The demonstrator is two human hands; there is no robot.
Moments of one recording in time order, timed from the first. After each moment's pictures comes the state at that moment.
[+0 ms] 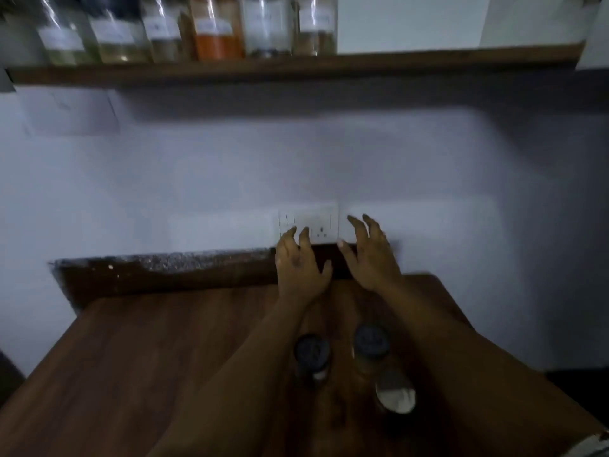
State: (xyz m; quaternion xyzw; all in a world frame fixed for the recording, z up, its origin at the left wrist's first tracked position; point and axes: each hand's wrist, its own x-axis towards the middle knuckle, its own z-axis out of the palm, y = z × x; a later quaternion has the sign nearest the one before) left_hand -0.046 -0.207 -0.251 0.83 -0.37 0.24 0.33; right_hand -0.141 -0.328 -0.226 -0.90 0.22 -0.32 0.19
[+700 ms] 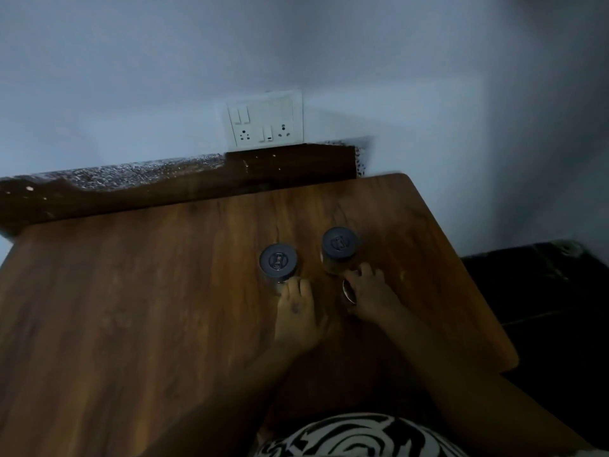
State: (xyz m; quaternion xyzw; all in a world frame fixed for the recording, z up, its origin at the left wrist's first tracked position) left_hand -0.165 -0.151 -0.439 0.86 -0.45 0.00 0.25; right_hand -0.260 -0.298 -0.397 -0.93 0.32 0.08 0.16
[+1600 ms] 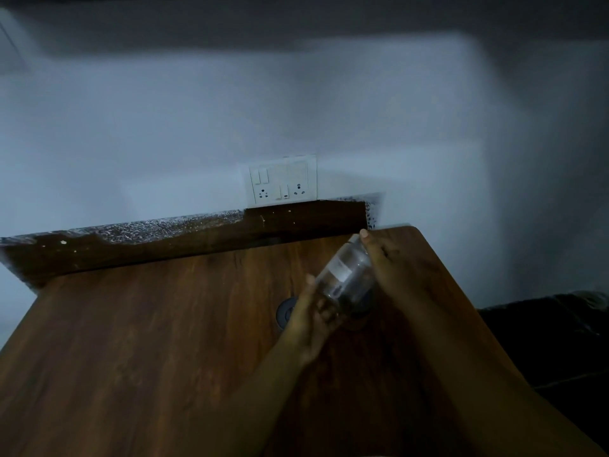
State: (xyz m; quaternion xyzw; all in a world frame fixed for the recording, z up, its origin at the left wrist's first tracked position) left_hand -0.124 -0.176 -0.336 0.44 -0.08 -0.50 0.74; right_hand -0.221 -0.309 -0.240 -0.76 0.36 -0.25 0.48
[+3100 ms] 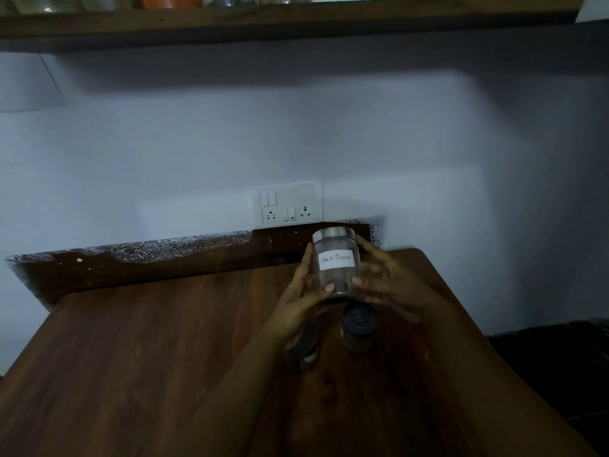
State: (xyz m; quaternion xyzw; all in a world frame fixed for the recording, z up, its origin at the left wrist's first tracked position) left_hand -0.097 -0.168 -0.277 0.52 -0.36 -0.36 0.69; right_hand -0.222 -0.327 -0.241 -0.65 0.14 -0.14 0.73
